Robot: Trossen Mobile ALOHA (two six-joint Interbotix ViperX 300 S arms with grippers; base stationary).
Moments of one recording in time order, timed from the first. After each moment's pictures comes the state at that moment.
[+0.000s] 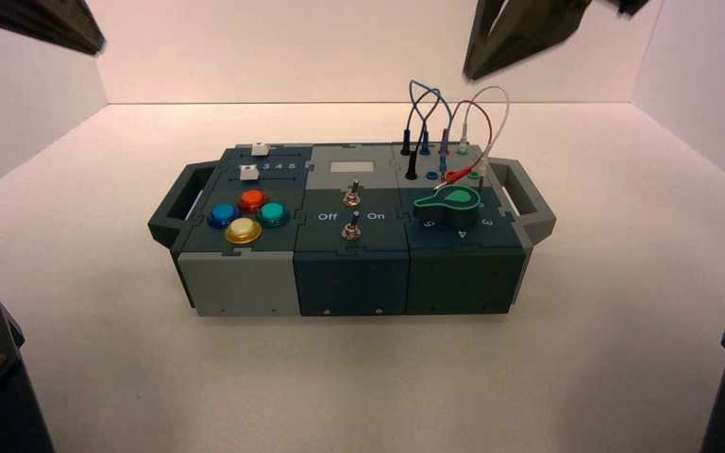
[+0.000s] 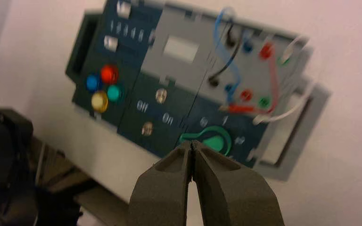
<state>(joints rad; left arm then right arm) -0.39 -0.96 1.03 -0.28 0.98 -0.19 0.63 -0.45 0.88 0.32 0.70 0.08</state>
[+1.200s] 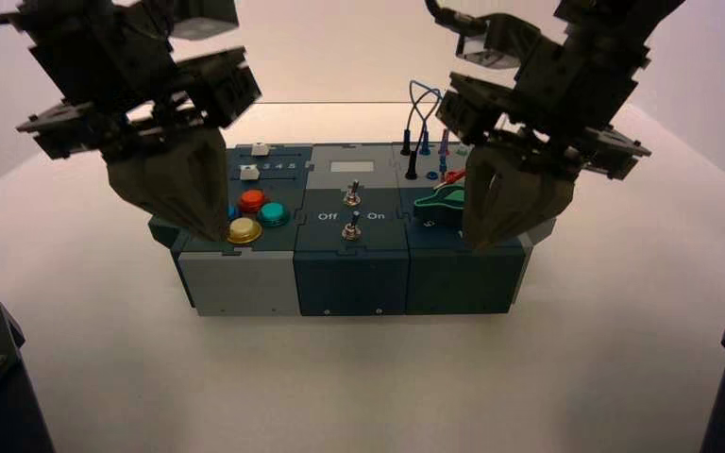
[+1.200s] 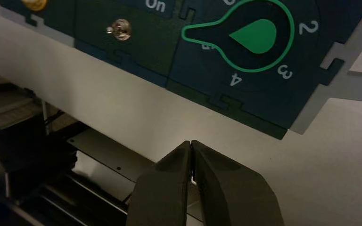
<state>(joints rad) -0.84 -0.44 1.09 -0.29 0.73 -0.33 0.77 -0.27 1.05 0.46 0.62 0.12</state>
